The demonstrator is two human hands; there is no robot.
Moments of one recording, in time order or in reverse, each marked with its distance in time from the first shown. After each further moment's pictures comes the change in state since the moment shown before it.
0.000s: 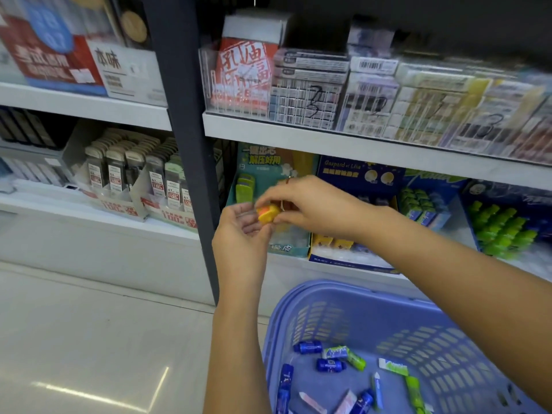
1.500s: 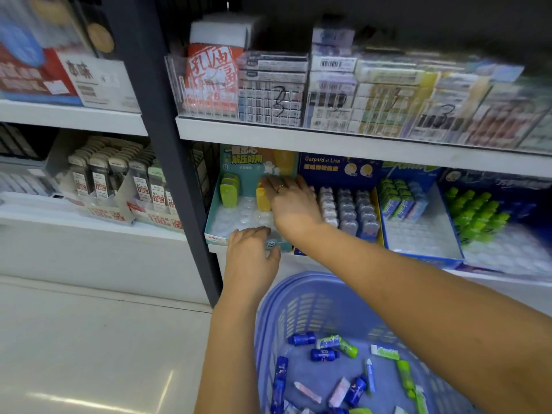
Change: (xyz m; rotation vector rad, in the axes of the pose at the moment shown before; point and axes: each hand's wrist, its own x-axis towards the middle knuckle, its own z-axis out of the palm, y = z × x) left_hand -0.009 -0.030 0.018 0.820 -0.327 0.329; right_hand 0.018 0.028 0.064 -0.315 0.130 0.457
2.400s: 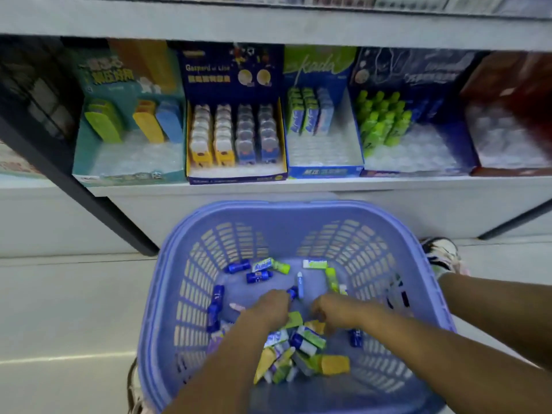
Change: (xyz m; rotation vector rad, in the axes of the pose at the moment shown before) left_hand -0.149 0.048 0.207 0.236 -1.091 0.099; right_hand -0.300 0.124 0.155 0.272 -1.142 0.006
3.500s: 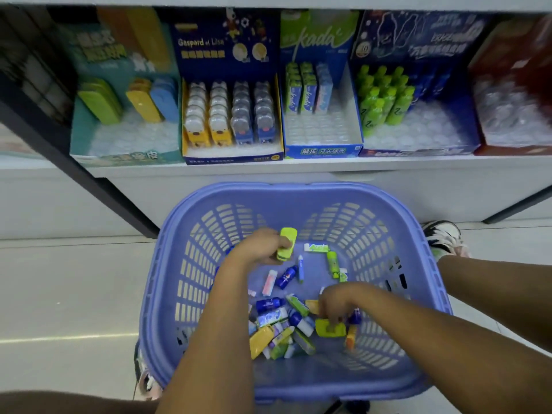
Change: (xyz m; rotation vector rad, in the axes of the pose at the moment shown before) left_hand 0.000 0.003 -0.076 -1.089 0.083 -0.175; right_hand -0.003 -0.004 0.008 0.037 -0.287 0.033
